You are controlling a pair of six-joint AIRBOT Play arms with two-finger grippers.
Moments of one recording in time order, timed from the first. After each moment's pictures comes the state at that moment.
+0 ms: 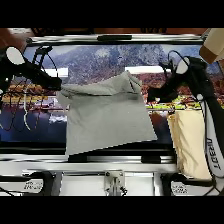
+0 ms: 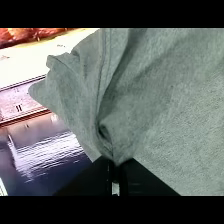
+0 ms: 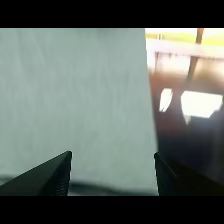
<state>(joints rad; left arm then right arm) -0.08 -1.51 1.67 1.35 -1.47 -1.34 0.08 -1.46 1.42 -1.28 1.53 1.58</state>
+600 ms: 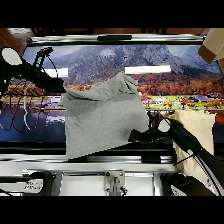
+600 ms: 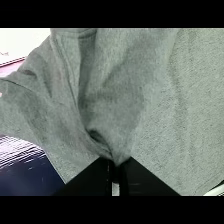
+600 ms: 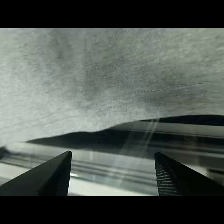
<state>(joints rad) -0.07 -1.49 1.64 1.20 -1.48 -1.35 0.37 -1.12 0.57 -1.00 1.00 1.87</state>
